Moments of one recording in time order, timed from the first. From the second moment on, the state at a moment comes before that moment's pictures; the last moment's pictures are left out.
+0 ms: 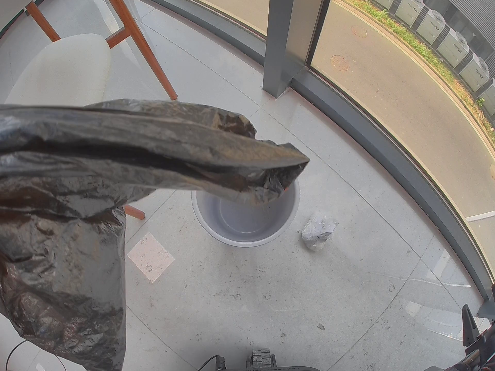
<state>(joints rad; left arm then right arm) -0.17 0.97 -0.97 -0.25 -1.37 -0.77 0.00 0.02 -0.02 0.00 0.00 -0.01</state>
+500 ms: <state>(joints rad) -0.27 1.17 -1.03 -0.26 -1.49 -0.77 0.00 0.02 -0.02 0.00 0.00 -0.01</state>
